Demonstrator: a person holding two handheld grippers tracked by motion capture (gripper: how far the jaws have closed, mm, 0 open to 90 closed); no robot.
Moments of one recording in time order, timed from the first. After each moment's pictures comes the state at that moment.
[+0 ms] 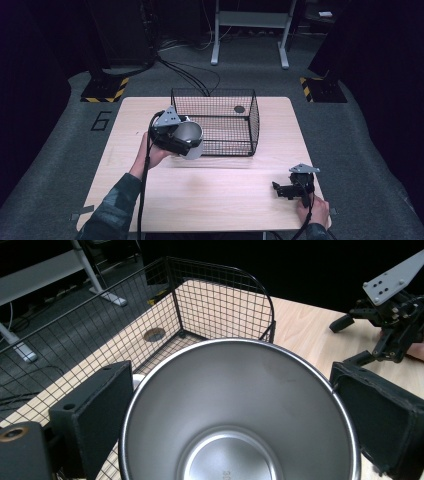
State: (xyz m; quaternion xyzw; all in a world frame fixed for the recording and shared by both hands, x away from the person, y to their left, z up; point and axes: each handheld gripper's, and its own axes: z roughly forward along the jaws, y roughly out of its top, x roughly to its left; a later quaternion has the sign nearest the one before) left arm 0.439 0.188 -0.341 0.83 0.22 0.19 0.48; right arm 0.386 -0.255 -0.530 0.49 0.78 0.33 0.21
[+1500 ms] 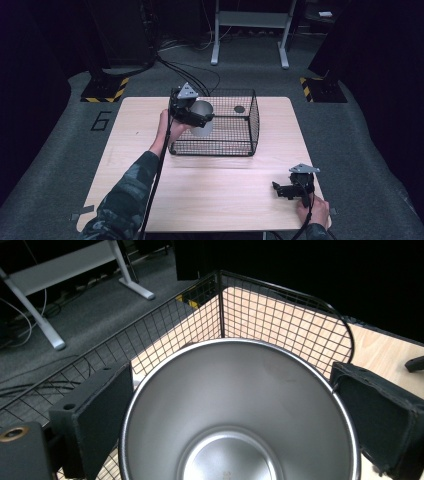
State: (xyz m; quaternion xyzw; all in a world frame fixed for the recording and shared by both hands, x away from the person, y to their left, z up) left arm 0.519 0.149 -0.338 0.81 0.28 0.21 0.47; right arm 0.386 -0.255 -0.530 0.49 0.78 0.33 0.21
